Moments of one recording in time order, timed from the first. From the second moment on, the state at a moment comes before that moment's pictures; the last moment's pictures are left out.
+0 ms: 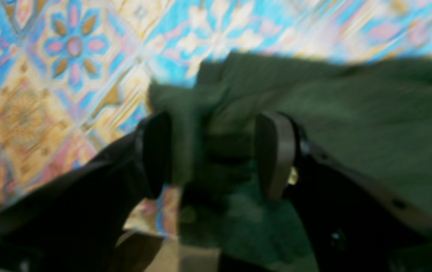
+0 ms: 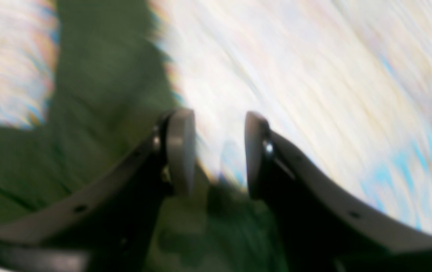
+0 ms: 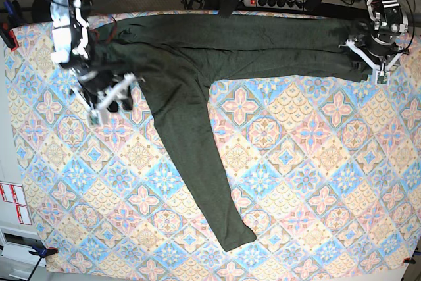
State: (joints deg) left arm 27.6 -20.4 -24.5 91.7 -11.7 -15.8 32.4; right arm -14.9 17.3 0.6 100.7 23.1 10.2 -39.4
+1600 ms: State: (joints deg) left arm 28.2 -18.9 -31.1 96.2 -25.1 -15.6 36.1; right arm 11.4 13.1 -21.2 62.3 22.2 9.1 -34.8
